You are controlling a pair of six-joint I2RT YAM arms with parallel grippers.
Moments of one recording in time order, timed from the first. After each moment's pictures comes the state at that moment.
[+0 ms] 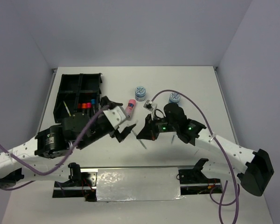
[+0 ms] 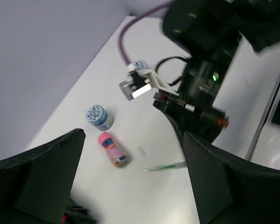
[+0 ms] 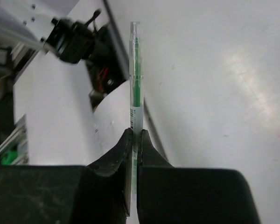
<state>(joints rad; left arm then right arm) -1.29 0.93 1.28 -0.53 -0.36 0.32 0.78 1.09 0.76 -0.15 -0.67 0.39</state>
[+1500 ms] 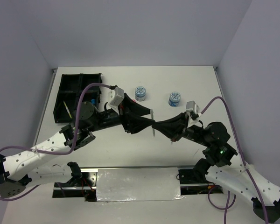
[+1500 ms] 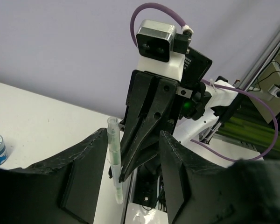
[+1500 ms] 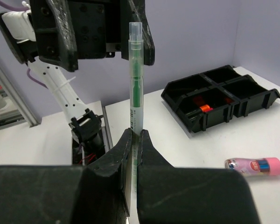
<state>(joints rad) -0.99 1.02 1.05 0.23 0.36 -0.38 0.78 0.52 0.63 0.17 -0.42 0.28</state>
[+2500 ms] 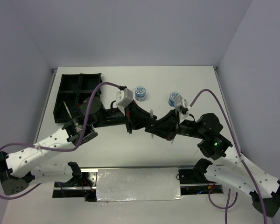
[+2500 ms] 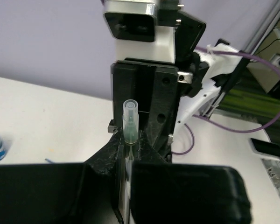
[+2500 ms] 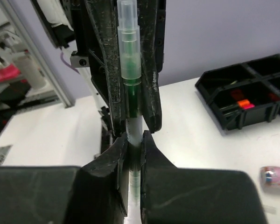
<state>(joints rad) -0.98 1.08 1.12 0.12 0.47 -0.29 0.78 0.67 0.72 0.18 -0.59 0.33</state>
